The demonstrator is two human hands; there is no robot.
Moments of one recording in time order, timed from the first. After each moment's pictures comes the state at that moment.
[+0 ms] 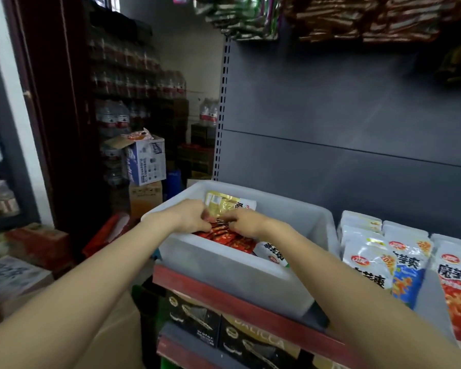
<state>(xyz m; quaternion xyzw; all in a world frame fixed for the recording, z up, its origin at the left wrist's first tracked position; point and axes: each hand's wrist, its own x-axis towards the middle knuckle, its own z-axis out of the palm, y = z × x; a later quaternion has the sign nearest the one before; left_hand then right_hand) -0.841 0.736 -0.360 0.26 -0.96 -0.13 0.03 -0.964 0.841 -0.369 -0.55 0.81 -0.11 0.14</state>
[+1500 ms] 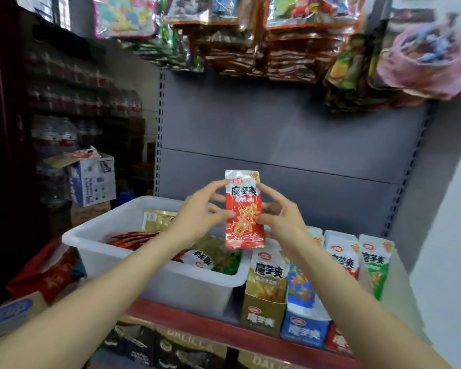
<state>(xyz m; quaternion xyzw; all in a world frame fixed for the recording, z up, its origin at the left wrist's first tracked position) -0.898 0.886 -0.327 0.03 -0.84 -0.44 0.33 -0.989 1.042 -0.319 -0.36 0.66 -0.66 0.09</state>
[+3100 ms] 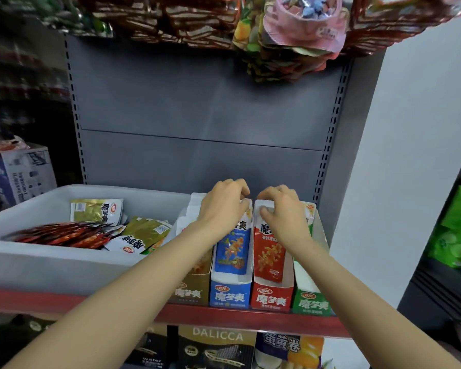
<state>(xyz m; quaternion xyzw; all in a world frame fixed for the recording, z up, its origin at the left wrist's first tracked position) -1.000 1.037 -0.336 0.04 -0.92 -0.19 0.33 -1.056 1.167 -0.351 -0.31 0.87 -0.28 -0.25</state>
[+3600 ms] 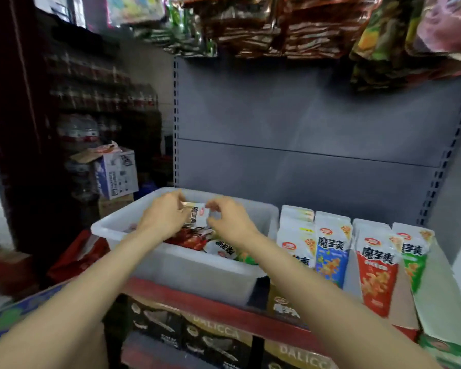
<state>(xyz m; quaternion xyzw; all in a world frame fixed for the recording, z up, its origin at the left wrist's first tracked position) -0.857 0.814 -0.349 0.29 -0.90 -0.19 0.28 -0.955 0.934 -0.350 -0.50 0.80 -0.32 -0.02</state>
